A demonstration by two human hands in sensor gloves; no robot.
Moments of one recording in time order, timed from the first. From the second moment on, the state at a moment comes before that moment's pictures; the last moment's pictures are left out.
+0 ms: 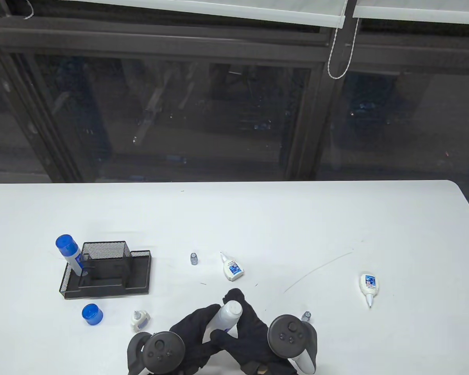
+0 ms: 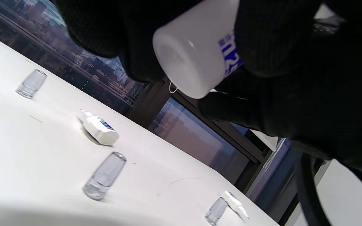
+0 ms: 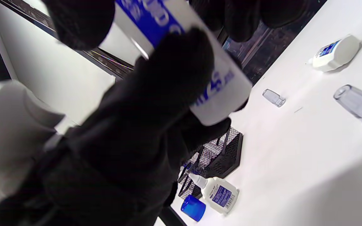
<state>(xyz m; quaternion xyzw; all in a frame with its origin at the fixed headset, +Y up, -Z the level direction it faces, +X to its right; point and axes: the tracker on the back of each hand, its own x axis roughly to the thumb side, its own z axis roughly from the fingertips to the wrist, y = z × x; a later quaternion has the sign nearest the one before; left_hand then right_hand) -0.139 -0.708 -0.223 0.06 -0.22 0.35 0.91 0.058 -0.699 -0.233 0.22 0.02 0.84 0.50</state>
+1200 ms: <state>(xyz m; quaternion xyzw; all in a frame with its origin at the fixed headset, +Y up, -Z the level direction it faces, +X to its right) -0.336 -0.726 -0.248 0.05 0.24 0.09 0.96 0.112 -0.691 -0.242 0.14 -0.05 0.85 0.50</state>
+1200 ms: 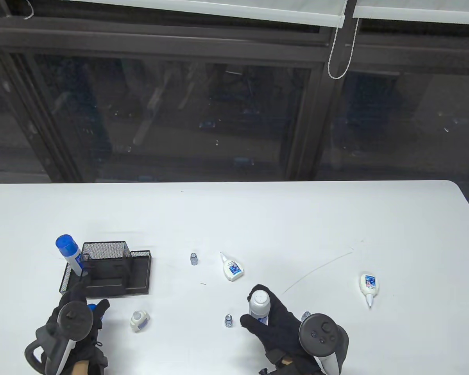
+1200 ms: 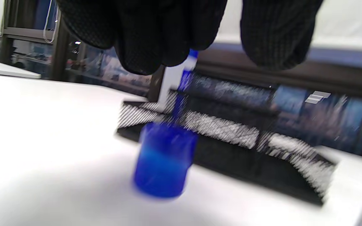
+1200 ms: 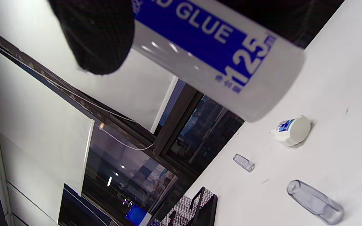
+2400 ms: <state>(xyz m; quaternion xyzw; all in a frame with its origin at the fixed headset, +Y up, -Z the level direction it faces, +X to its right) -0.245 -0.616 -0.232 0.22 -0.01 0.33 0.92 0.089 -0.702 -0.241 0.17 0.00 0.87 0.47</state>
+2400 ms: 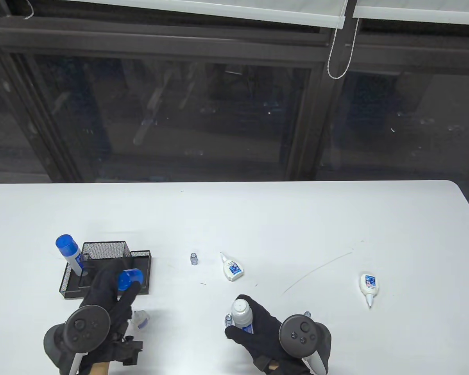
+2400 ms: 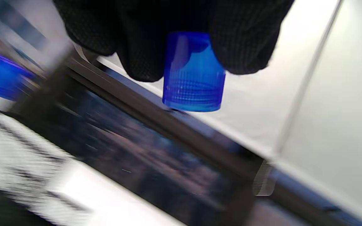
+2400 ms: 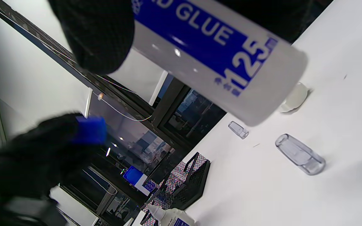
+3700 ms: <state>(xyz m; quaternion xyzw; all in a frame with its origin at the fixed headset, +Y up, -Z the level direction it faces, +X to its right) -0.101 -0.600 -0.236 0.06 -0.35 0.21 0.91 0.084 -0.713 -0.244 0.18 0.03 0.85 0.50</state>
